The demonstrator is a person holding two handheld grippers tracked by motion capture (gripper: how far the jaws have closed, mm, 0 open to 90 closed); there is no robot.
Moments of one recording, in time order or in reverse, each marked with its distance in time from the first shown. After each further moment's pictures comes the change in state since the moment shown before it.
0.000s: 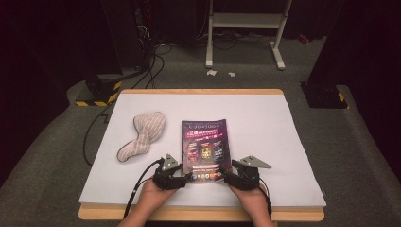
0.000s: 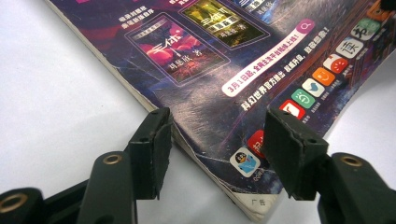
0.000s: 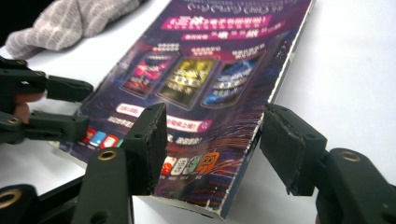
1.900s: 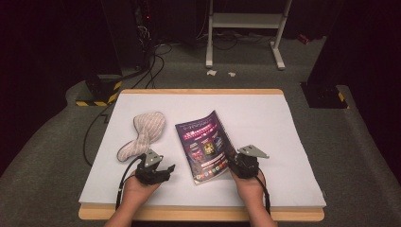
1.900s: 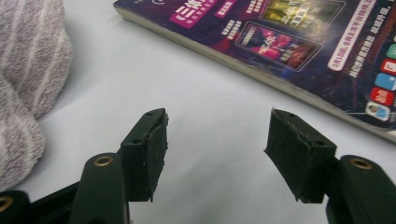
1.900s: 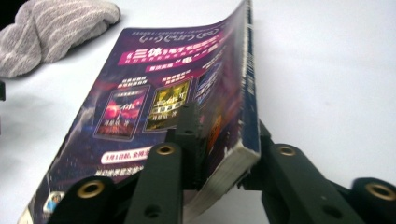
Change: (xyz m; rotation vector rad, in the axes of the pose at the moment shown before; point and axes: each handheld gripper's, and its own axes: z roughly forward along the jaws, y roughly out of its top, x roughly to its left) left arm 0.041 -0.004 -0.034 -0.037 0.169 0.006; right arm -0.013 0.024 0.018 -0.043 -0.103 -0.008
